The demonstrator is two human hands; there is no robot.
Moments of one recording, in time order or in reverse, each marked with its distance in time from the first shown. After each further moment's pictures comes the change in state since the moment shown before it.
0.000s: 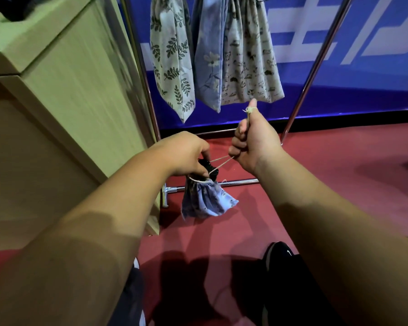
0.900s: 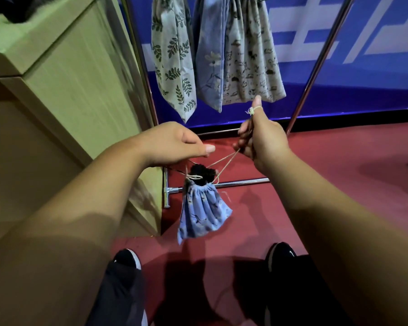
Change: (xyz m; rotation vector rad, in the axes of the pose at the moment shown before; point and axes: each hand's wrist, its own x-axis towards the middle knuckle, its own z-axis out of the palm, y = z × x) left_hand -0.036 -0.011 -0.035 -0.584 -0.027 -0.067; right_hand 0.009 -0.004 -0.015 -0.274 0.065 -0.184
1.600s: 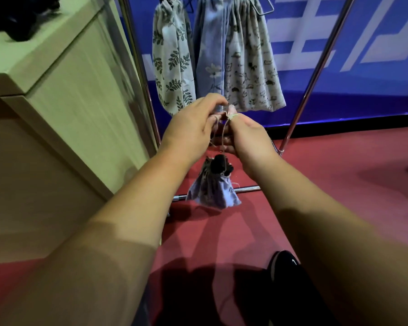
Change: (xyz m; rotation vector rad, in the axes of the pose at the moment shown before) left_hand 0.047 0.025 0.023 0.136 0.691 0.410; right_hand -0.010 -0.010 0.035 -0.051 -0.187 -0.127
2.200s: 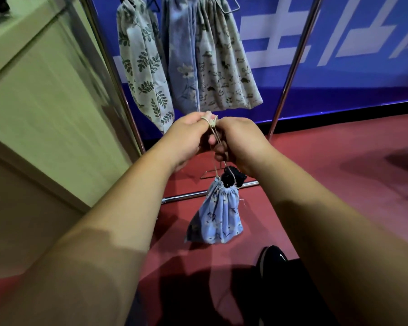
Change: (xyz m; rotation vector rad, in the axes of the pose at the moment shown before) left_hand 0.018 0.013 0.053 -0.977 -0.249 -0.627; right_hand 0.002 -0.015 -0.039 -0.008 -0.094 0.106
